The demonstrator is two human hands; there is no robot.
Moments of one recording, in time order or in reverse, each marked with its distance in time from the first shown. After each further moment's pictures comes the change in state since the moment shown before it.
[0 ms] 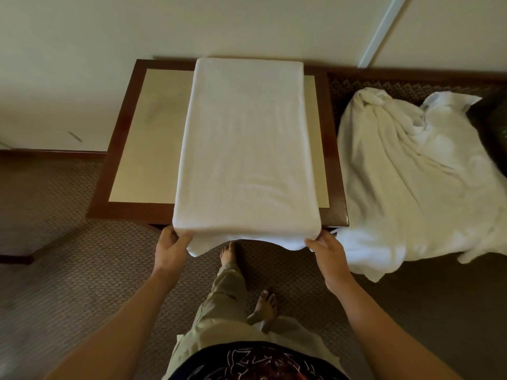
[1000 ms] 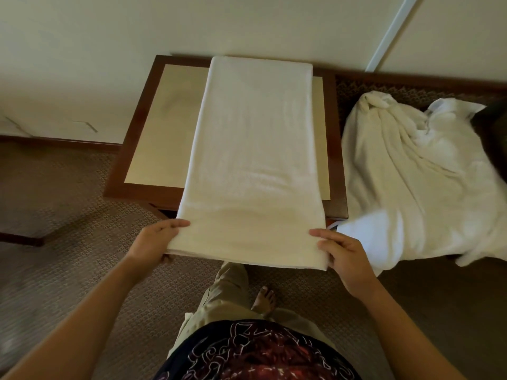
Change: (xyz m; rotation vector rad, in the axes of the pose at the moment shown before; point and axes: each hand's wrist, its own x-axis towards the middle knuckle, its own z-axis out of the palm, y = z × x) left_hand -0.045 0.025 -0.066 0.087 -0.262 -0.085; right_hand -0.061 -0.033 -0.040 0.039 -0.236 -0.058
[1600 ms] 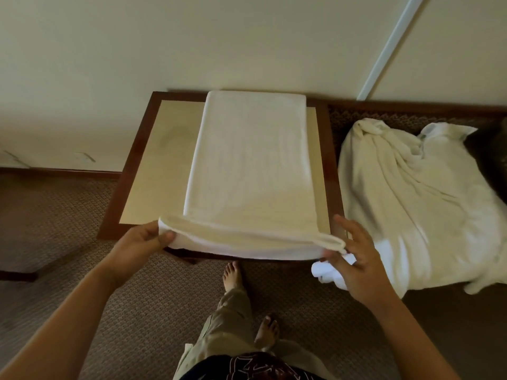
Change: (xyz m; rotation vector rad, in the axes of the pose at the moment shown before) left_hand 0.024 0.077 -0.037 0.126 -0.172 0.311; right_hand 0.029 -0.050 -0.017 -0.572 0.111 -0.578
